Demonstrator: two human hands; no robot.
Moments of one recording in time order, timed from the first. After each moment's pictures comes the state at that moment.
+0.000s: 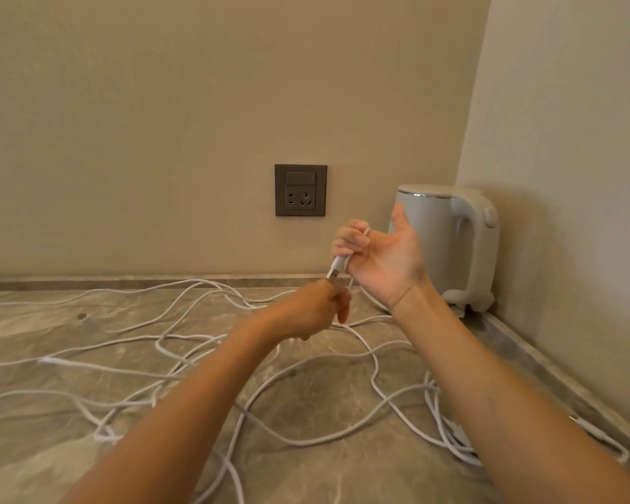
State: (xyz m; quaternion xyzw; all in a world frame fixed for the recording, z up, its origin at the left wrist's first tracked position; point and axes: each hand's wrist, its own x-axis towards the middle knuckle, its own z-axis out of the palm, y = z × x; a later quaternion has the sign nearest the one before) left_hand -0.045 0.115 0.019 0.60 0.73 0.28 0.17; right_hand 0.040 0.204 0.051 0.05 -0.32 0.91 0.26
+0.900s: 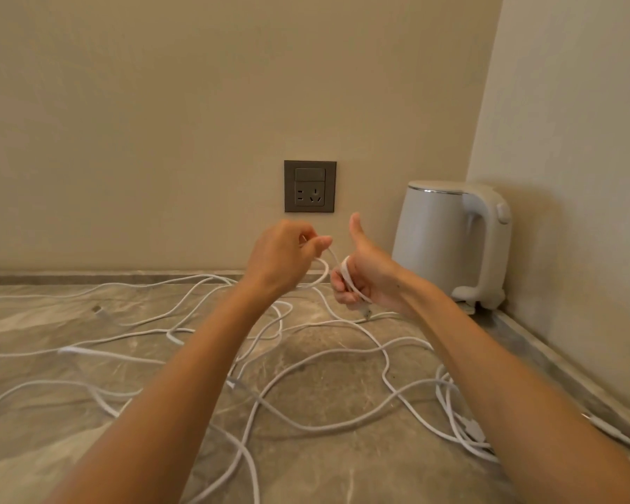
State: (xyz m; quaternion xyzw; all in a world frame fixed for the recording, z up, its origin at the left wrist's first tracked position) left_hand -0.075 0.099 0.048 0.54 0.71 0.44 -0.10; right_hand 0.029 0.207 0.033 -0.21 -0.78 0.58 0.09
